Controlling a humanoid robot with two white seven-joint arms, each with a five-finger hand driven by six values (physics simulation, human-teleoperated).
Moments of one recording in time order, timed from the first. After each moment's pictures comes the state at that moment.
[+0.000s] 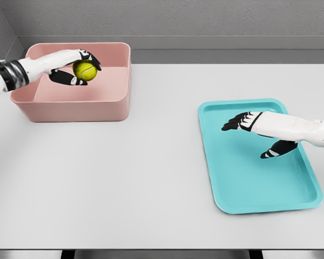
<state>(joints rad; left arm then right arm) -1.04 0.60 -1.04 -0.74 0.06 -0.61 -0.33 -0.42 -0.96 0.55 -1.57 0.10 -0.61 0.54</state>
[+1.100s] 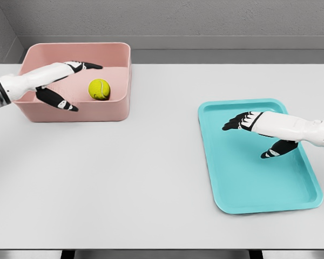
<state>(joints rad) -0.84 0.86 -0.94 -1.22 0.16 -0.61 -0.33 -0.42 -0.96 0.55 -1.56 0.10 -0.61 0.54</state>
